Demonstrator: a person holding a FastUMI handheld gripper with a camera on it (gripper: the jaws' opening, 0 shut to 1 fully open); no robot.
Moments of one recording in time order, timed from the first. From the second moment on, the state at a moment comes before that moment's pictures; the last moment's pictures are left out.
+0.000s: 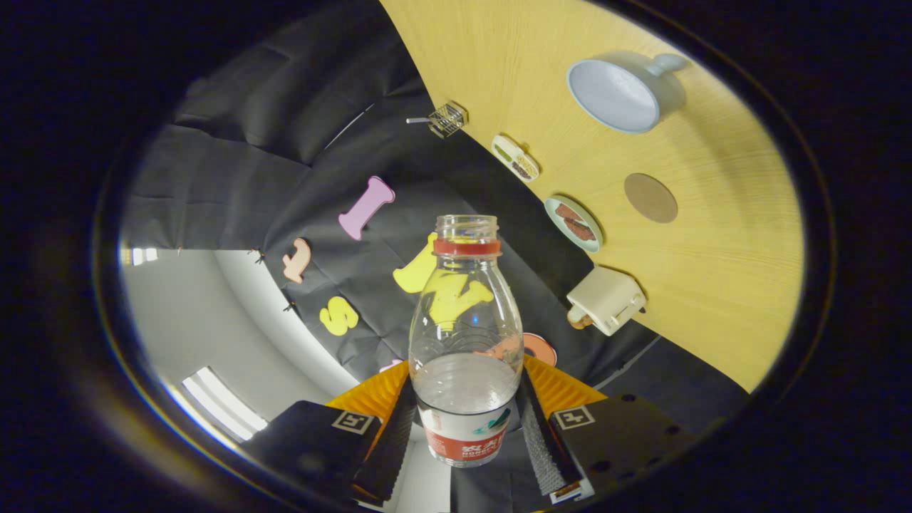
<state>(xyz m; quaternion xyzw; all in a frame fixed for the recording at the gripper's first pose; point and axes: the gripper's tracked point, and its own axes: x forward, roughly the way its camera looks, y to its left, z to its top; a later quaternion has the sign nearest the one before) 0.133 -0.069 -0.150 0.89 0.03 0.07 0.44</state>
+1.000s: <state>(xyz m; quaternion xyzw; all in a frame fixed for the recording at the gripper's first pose) 0.129 -0.058 -0.278 0.60 0.15 0.05 0.79</state>
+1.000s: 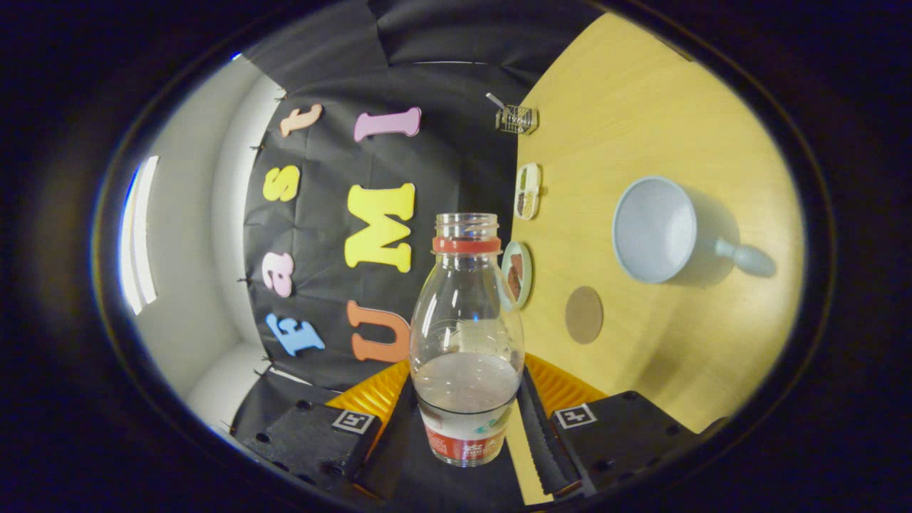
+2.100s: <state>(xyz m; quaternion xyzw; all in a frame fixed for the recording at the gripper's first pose) 0.122 -0.086 -0.137 0.02 0.11 0.06 0.99</state>
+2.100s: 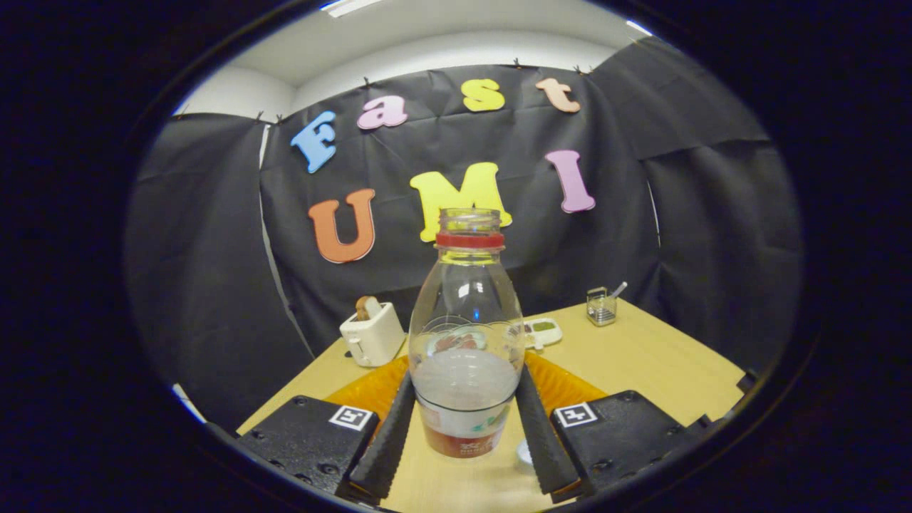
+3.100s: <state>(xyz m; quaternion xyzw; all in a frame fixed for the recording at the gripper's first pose) 0.195 -0.021 -0.182 -0.07 0.10 0.07 0.99</state>
